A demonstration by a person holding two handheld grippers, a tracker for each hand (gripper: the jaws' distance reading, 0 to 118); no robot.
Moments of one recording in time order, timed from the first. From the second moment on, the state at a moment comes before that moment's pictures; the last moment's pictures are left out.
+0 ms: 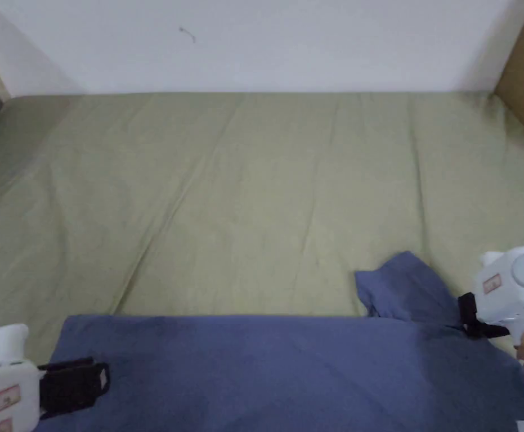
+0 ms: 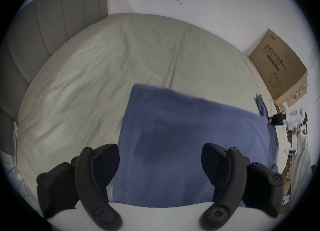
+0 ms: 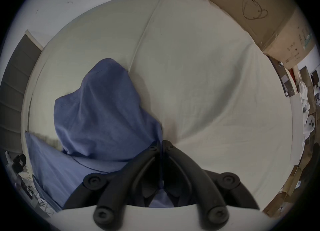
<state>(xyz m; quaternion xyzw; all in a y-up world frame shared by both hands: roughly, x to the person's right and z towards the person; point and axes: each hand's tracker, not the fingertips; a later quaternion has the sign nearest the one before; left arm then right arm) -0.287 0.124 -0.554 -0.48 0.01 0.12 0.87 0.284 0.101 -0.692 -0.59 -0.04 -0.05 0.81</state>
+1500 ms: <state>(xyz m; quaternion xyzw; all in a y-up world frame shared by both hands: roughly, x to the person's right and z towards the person) -0.306 0.112 -0.359 -0.50 0.03 0.04 0.86 0.284 0.116 -0.333 -0.61 -0.05 -0.02 0.79</state>
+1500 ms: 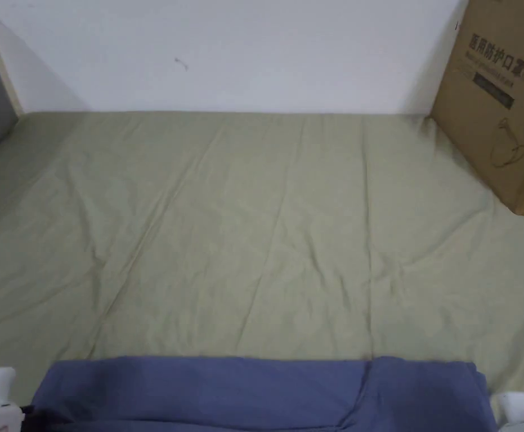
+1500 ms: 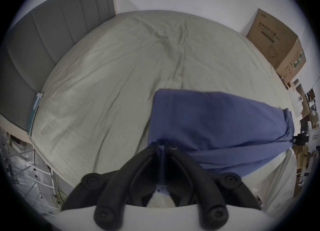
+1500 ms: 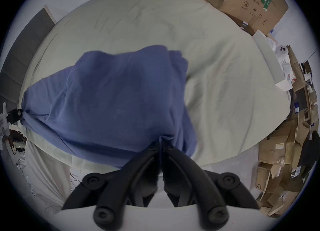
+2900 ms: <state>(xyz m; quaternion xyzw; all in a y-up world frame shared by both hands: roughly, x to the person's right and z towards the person) -0.388 0.037 -0.321 -0.31 0.02 0.60 0.74 0.075 0.156 -0.363 -0.54 0.14 0.06 0.83</state>
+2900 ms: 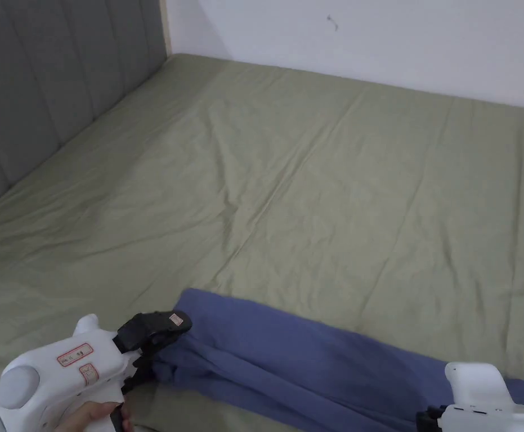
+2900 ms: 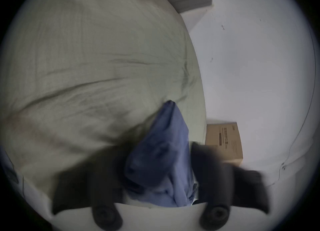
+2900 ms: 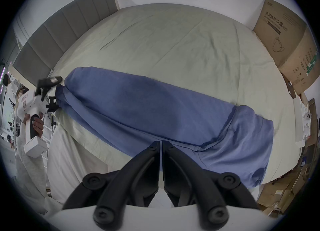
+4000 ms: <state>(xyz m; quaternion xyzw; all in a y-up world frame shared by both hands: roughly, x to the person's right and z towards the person) -0.045 0.088 -0.400 -0.54 -0.25 0.16 0.78 0.266 0.141 -0.309 -0.55 -0.03 -0.12 0.83</state>
